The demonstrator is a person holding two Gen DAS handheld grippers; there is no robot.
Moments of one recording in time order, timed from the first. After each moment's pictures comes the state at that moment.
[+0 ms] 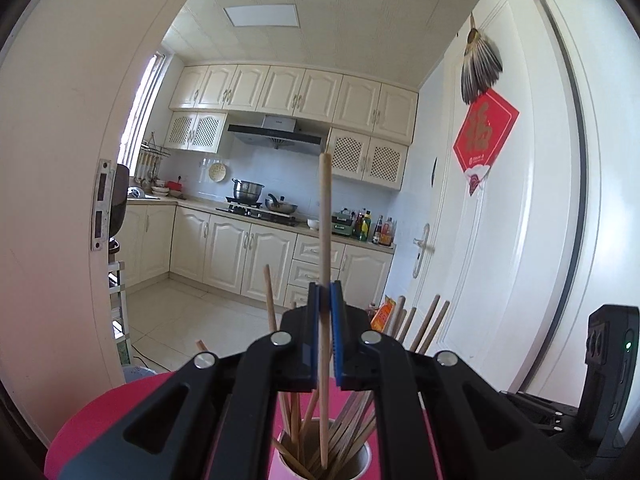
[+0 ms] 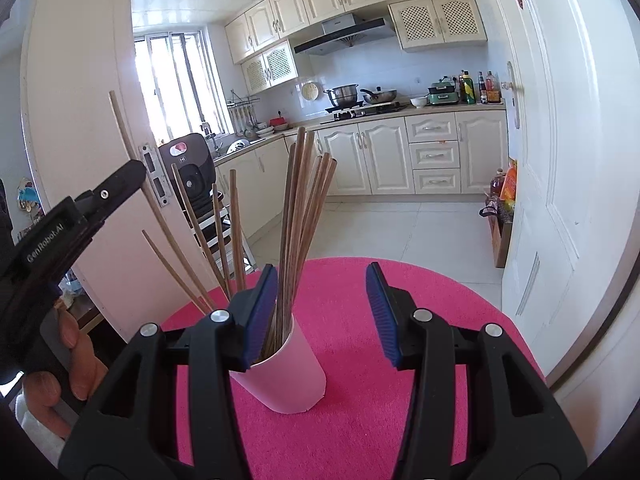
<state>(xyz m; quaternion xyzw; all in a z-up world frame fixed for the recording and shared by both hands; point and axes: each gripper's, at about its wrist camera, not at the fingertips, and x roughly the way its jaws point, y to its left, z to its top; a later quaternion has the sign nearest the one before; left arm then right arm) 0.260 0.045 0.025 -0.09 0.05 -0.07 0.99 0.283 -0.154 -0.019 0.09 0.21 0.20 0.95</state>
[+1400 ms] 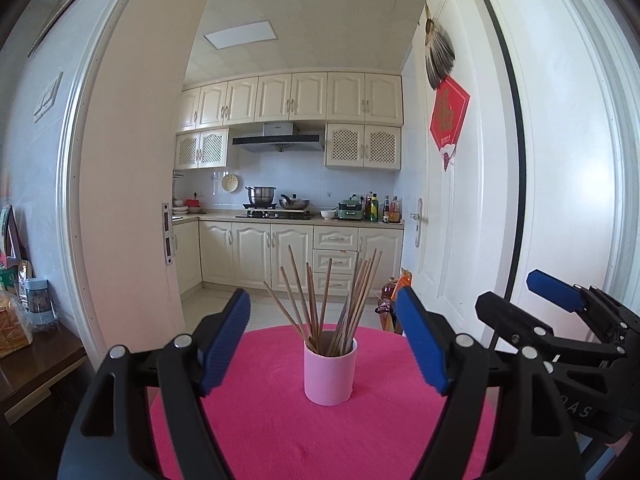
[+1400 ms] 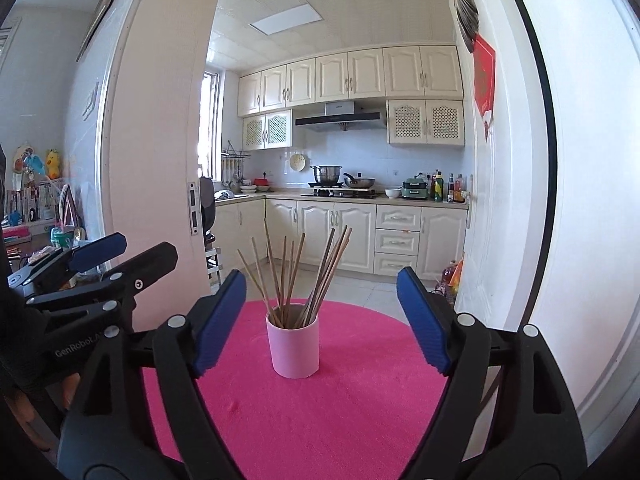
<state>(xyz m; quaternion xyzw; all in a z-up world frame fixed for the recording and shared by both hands) 0.048 0.038 0.055 -0.01 0.07 -0.04 1.00 0.054 -0.143 0.050 0.00 0.06 0.13 0.99</state>
